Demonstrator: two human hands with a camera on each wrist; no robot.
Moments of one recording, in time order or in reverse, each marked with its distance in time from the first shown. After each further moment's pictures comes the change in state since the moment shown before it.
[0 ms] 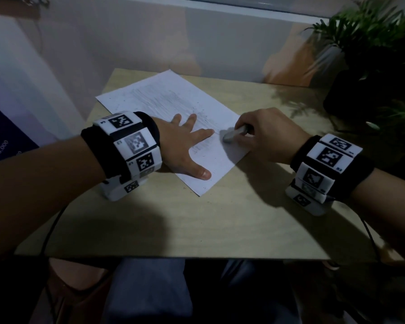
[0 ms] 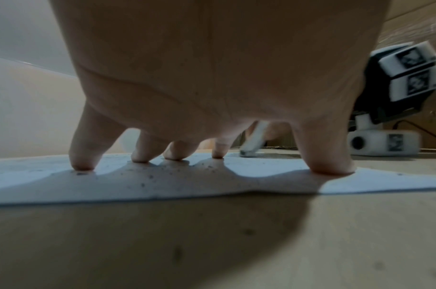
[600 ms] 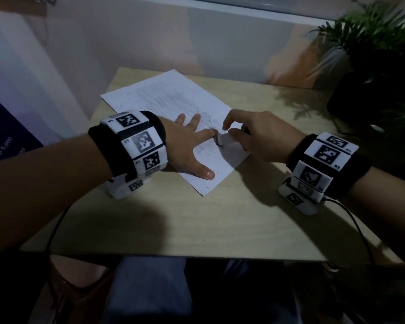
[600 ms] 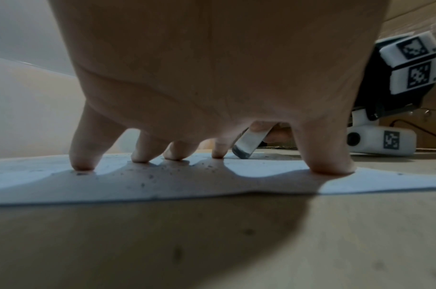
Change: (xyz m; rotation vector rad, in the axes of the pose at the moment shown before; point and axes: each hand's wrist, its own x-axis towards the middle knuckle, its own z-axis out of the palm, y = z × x) left_hand 0.005 -0.001 0.004 0.014 0.053 -0.011; right_hand 0.009 -0.011 0.003 0.063 -0.119 0.068
